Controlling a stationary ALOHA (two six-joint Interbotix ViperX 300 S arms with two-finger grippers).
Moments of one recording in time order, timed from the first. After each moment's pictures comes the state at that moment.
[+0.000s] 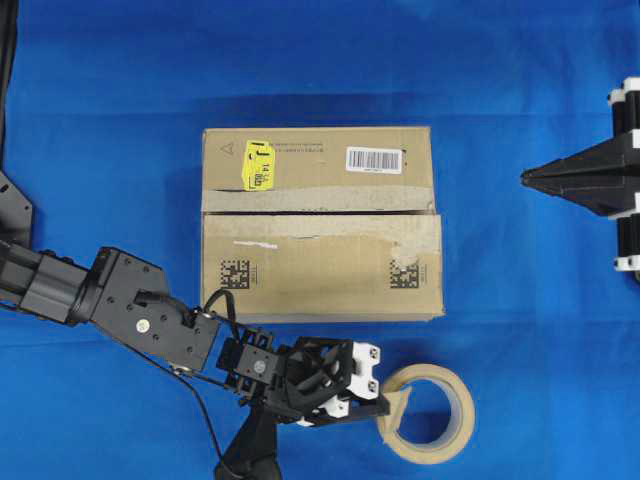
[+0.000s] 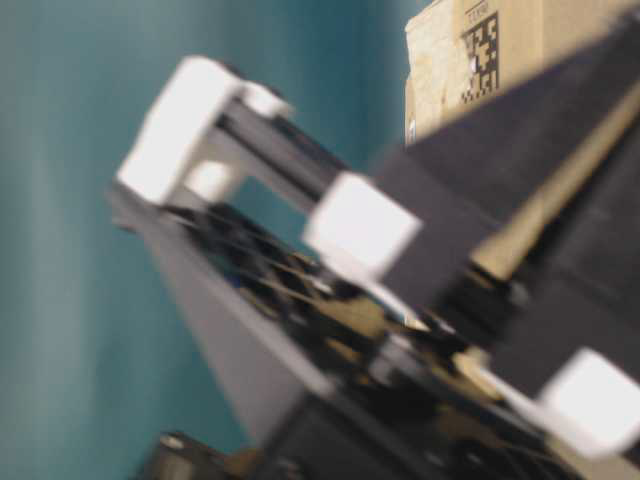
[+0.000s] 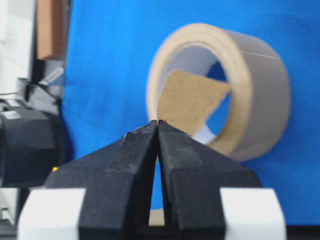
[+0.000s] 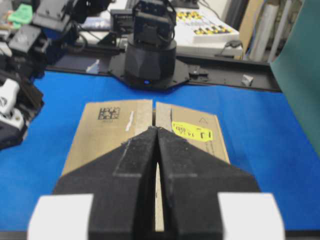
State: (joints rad) left arm -0.35 0.24 0.37 -0.03 -0.13 1.22; right arm 0.00 -0.92 1.14 0.03 -0.23 0.04
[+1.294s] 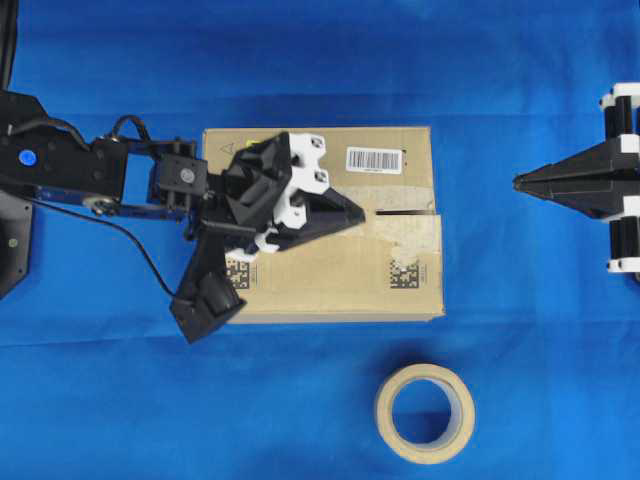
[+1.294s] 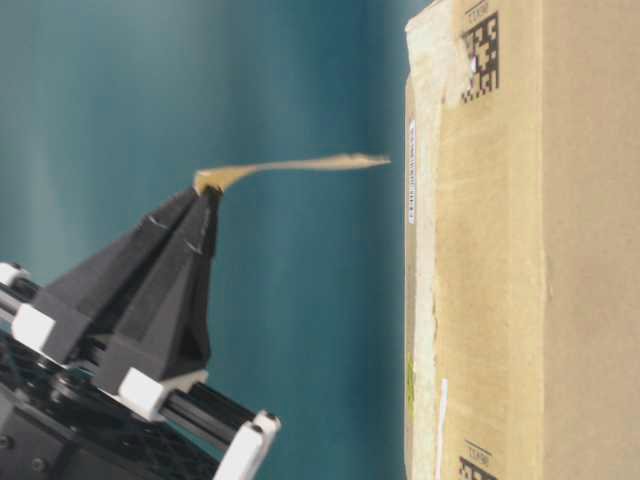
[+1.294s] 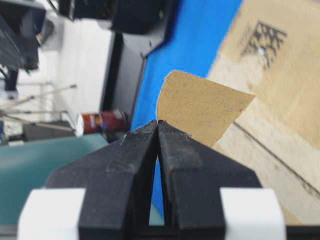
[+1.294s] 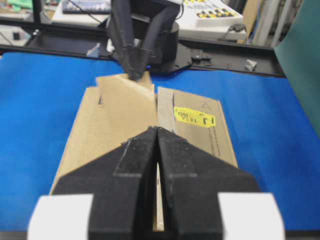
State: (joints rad) left arm -0.02 -0.15 0.51 -0.02 0.04 1.38; right arm 0.00 -0.89 1.14 0.03 -0.21 0.03
